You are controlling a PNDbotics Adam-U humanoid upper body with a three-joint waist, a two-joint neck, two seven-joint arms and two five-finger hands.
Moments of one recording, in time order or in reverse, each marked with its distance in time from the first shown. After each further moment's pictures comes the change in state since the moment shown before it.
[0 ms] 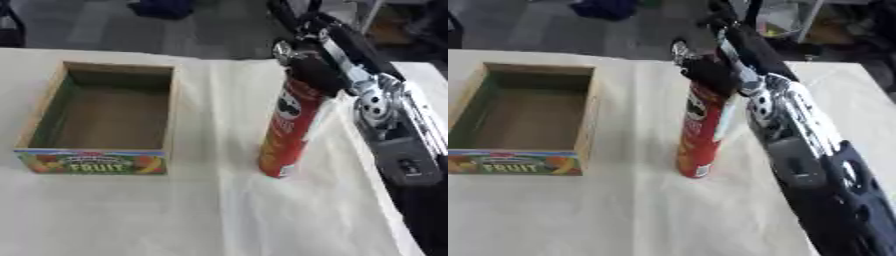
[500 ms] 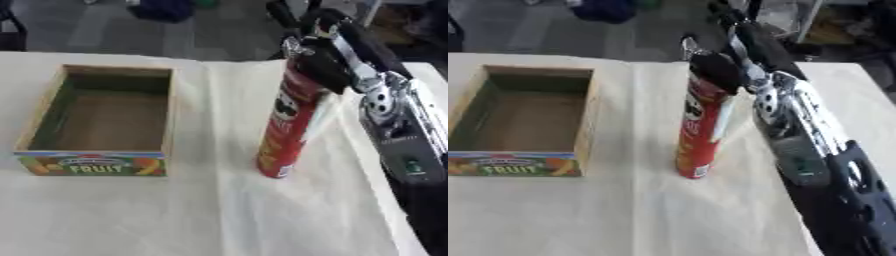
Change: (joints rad) left arm 0.000 0.000 0.000 0.000 0.003 -0.004 0.004; right arm -0.002 -0.009 -0.036 0.000 0.008 -0.003 -0.032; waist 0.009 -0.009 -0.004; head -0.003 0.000
